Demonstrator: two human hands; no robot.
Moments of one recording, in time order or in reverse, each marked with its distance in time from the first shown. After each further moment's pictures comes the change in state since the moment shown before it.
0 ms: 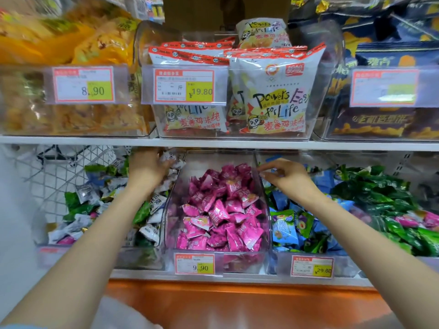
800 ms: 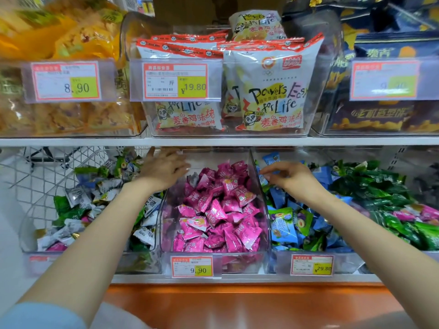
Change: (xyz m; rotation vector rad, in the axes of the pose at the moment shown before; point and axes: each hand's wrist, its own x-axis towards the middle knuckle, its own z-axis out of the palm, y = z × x) left_hand 0.015 0.002 0.028 0.217 -0.304 0.460; right_hand -0.010 0.007 -0.011 0.045 -0.071 0.015
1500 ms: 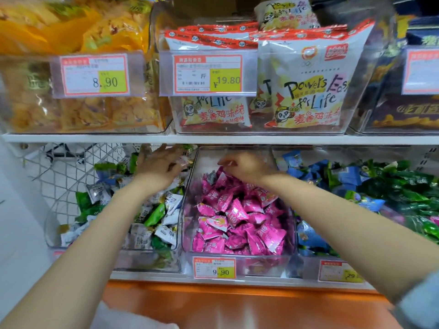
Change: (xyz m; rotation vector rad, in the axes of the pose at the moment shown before) left_hand -0.022 -0.039 -0.002 -0.036 0.001 -0.203; right_hand 0.087 -0.047 0.097 -0.280 -0.232 -0.207
